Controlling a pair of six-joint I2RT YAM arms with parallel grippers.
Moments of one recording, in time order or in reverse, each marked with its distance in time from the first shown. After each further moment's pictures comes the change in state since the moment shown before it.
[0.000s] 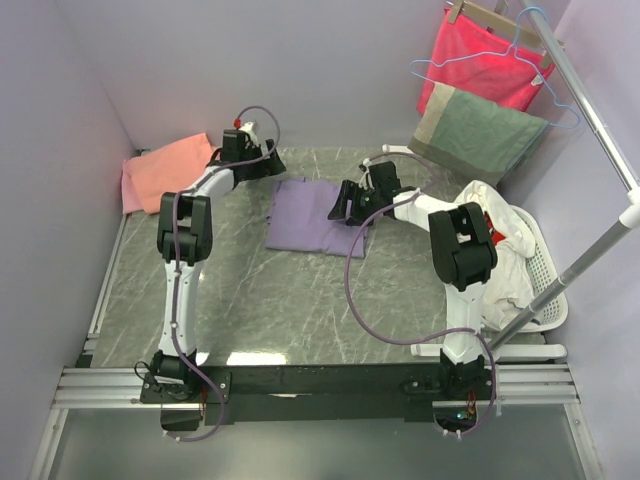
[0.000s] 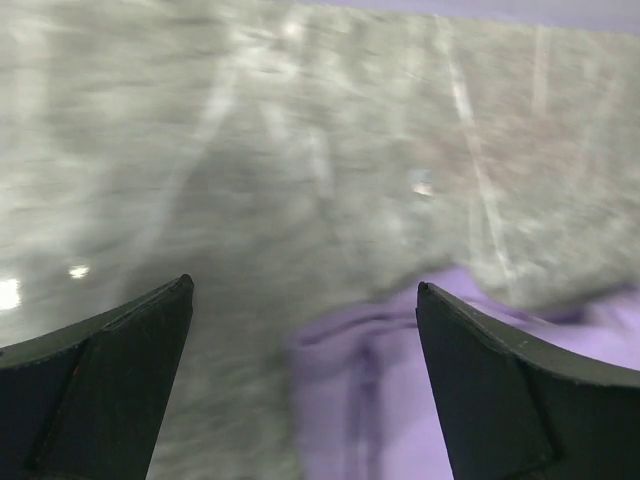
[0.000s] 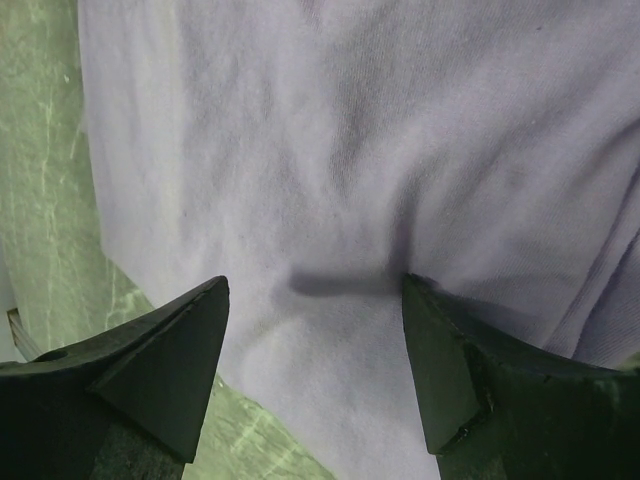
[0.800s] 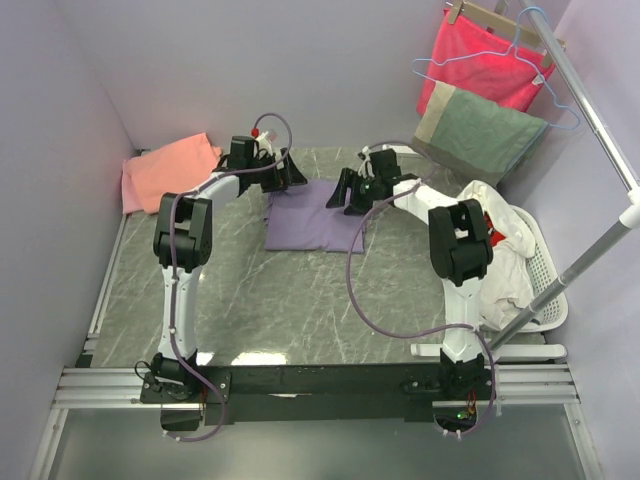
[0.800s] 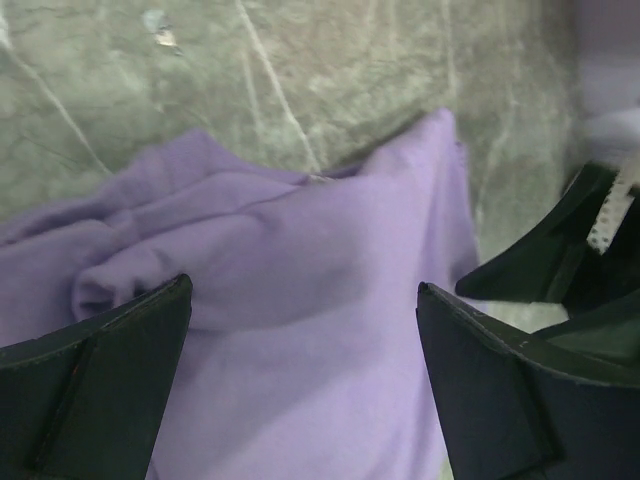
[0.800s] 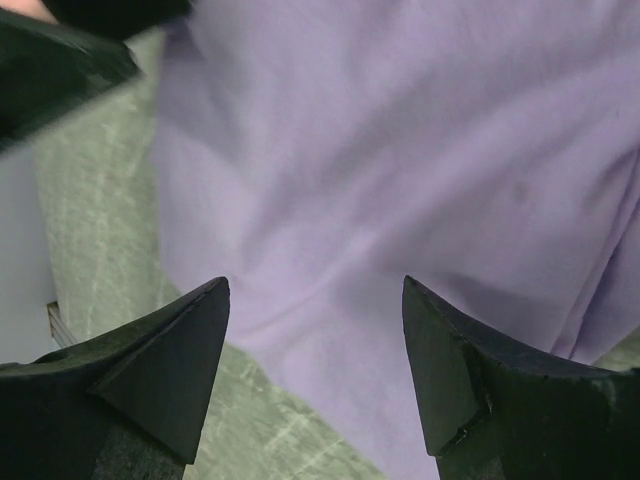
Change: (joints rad) left arm -0.047 -0.163 -0.240 0.070 0.309 -0.105; right arm -0.013 0.029 0.169 -0.090 -0.068 -0.005
